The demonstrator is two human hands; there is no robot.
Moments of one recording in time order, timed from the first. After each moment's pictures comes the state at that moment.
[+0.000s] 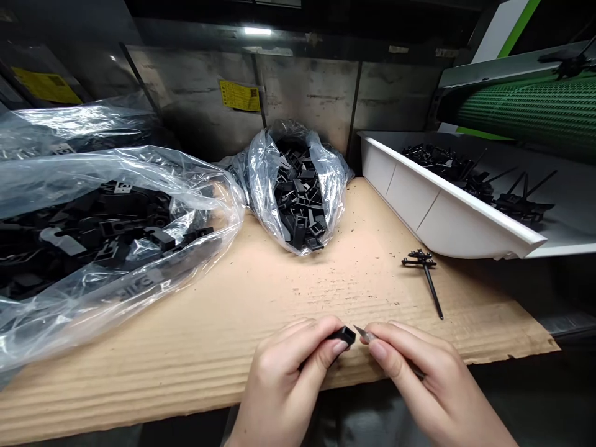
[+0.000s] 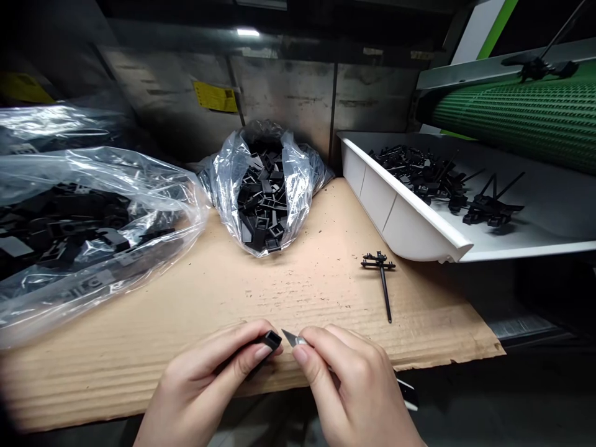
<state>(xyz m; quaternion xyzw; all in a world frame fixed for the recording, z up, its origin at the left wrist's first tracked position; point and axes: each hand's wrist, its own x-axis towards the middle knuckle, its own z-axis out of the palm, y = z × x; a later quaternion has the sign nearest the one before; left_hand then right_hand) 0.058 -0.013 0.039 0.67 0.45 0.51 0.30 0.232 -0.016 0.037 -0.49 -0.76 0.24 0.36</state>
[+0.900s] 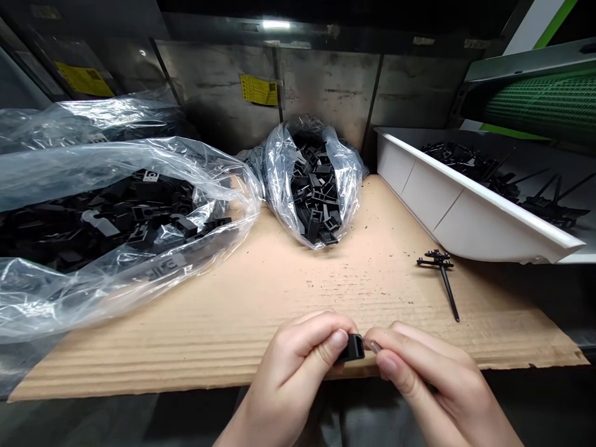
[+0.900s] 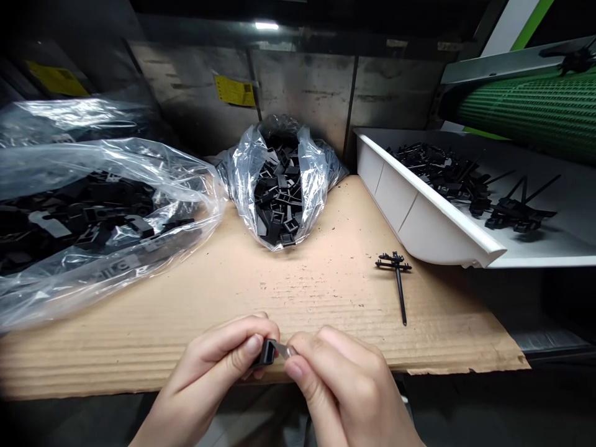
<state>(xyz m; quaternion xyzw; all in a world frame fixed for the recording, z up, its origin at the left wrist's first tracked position) 0.051 -0.016 0.049 0.62 0.42 0.46 0.47 0.222 -0.021 0.050 -0.40 -0.78 0.29 0.38</state>
